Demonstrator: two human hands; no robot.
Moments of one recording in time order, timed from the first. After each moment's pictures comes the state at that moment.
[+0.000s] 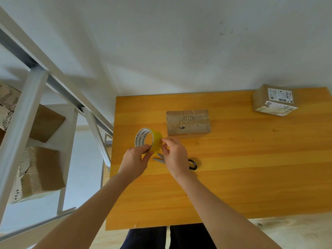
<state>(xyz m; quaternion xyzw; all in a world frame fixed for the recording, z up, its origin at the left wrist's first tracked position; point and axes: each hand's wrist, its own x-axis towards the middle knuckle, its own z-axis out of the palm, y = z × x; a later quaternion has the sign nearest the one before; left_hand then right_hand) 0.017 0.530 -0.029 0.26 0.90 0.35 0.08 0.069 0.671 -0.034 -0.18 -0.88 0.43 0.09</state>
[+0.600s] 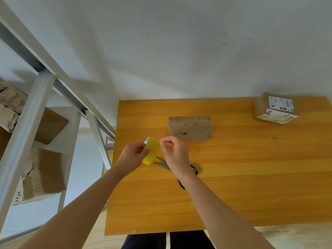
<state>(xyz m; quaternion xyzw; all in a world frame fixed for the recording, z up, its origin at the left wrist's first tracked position) -0.015 0.527 -0.032 0.14 0.86 0.44 0.23 0.055 0.674 -0.009 -0.21 -0.80 0.56 0.09</state>
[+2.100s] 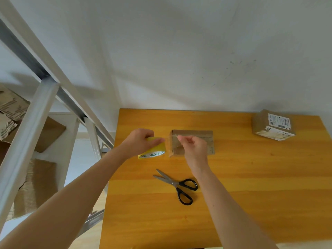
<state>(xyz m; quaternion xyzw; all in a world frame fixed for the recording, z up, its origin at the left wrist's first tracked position) -0.093 0.557 0.001 0.24 0.87 0.35 0.26 0.020 0.720 0.010 -0.35 -0.74 0.56 0.10</state>
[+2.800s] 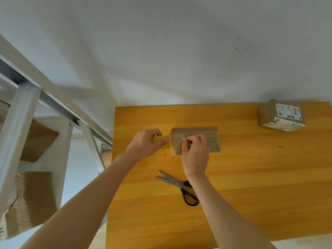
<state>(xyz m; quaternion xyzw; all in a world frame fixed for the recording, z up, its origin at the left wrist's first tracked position) -0.097 0.580 -0.031 0.24 0.89 0.32 0.22 0.014 0.708 -0.031 -0.34 -0.88 0.28 0.19</state>
